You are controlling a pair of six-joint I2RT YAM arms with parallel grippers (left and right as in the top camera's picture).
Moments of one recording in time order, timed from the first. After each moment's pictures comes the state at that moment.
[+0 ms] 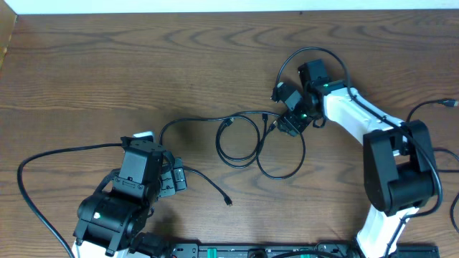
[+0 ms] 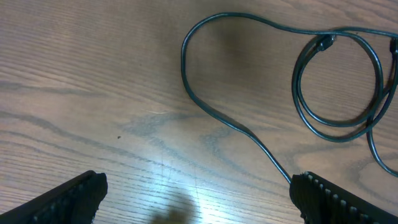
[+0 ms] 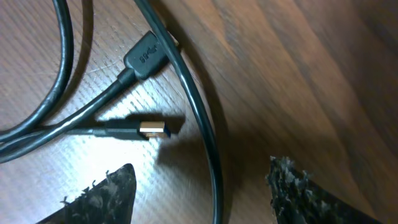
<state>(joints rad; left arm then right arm) -0.34 0.79 0.91 -1.18 -0.21 -0.46 0.29 1.97 1.25 -0.60 -0.29 -0.51</state>
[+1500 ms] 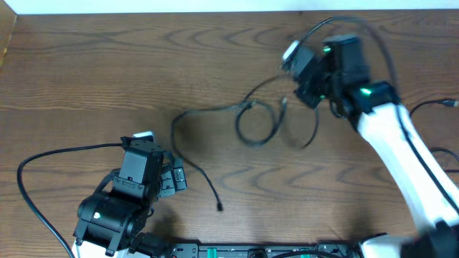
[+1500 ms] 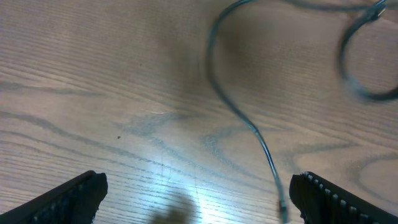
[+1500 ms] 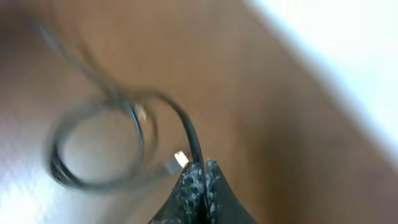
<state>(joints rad) -0.34 0.79 0.91 -1.18 -0.21 -0.46 0.30 1.48 1.31 -0.50 -0.23 -0.54</state>
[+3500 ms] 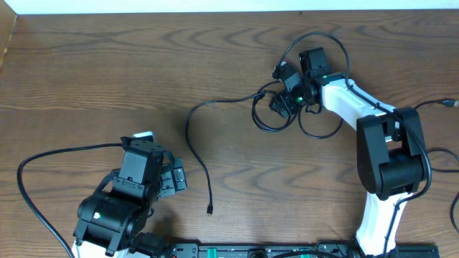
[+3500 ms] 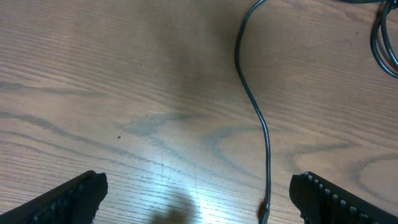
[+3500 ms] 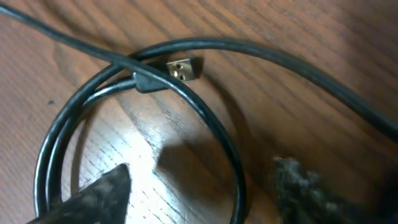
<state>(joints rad) -0.34 0.79 0.91 -1.18 -0.21 -0.46 0.26 2.09 1.36 -0.41 -0.38 -0.31</state>
